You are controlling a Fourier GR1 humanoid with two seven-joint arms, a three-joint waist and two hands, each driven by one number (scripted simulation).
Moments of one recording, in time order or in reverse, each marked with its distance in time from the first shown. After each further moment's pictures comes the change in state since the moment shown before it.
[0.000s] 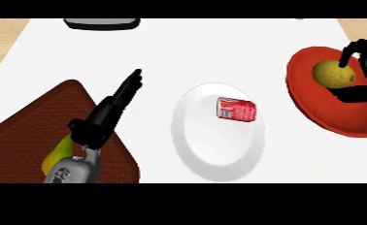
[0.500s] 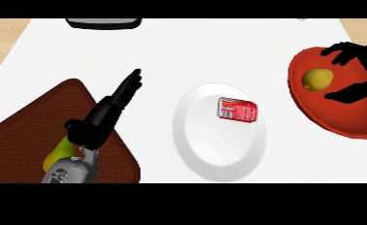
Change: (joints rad) left arm 0.003 0.002 0.006 -0.020 0.007 -0.018 0.015; right arm -0.162 -0.044 -0.013 0.433 -0.076 0.202 -0.153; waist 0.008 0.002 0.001
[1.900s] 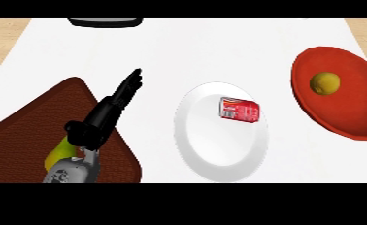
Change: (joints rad) left arm 0.004 -0.015 0.009 -0.007 -0.016 -0.010 -0.009; right arm -0.131 -0.370 -0.521 0.705 -0.379 0.111 -0.300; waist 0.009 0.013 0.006
